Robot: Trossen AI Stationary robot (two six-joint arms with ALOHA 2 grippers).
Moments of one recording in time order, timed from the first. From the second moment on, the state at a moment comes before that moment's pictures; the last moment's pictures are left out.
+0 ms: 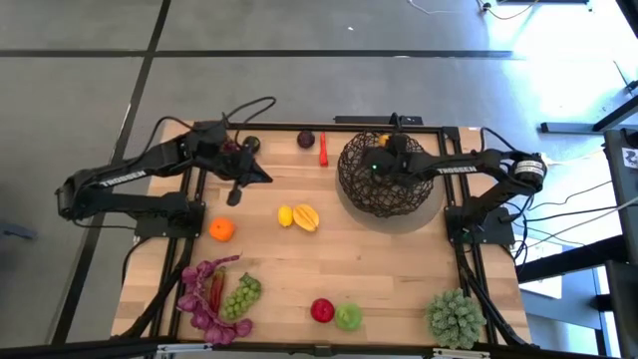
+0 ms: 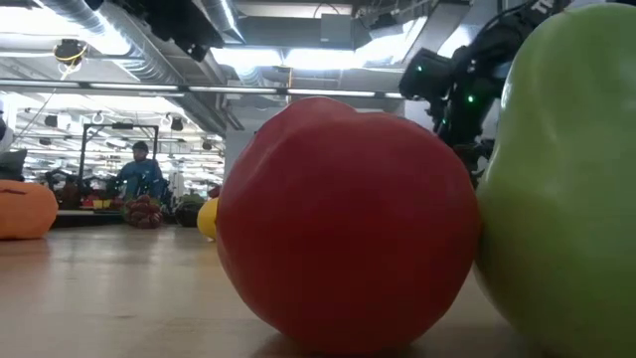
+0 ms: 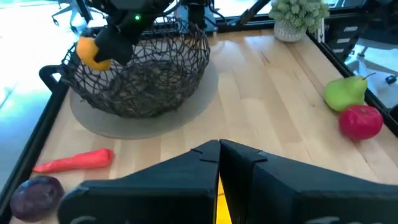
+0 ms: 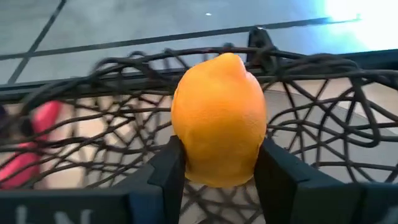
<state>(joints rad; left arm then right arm) 0.40 0.88 0.84 -0.40 0.40 0.25 -0.35 1.54 0.79 -0.29 0.83 1.09</state>
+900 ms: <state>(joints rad) 0.46 0.90 0.84 -0.30 0.35 0.25 -0.44 1.61 0.75 -0.23 0.64 1.04</state>
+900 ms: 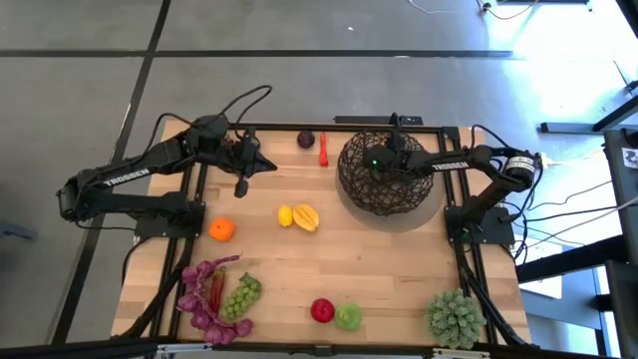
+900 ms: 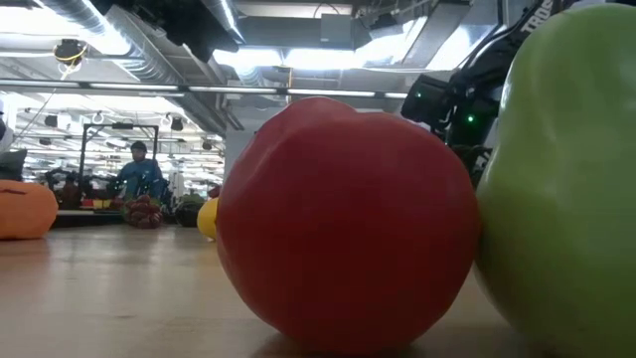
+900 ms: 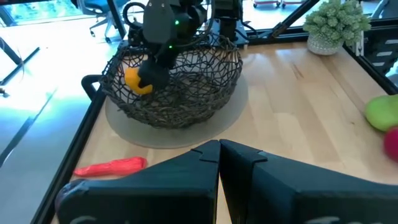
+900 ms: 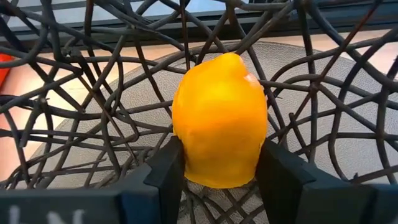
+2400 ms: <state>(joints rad) 0.46 0.90 0.84 -0.30 0.35 0.25 -0.45 1.49 0.75 -0.21 0.58 0.92</state>
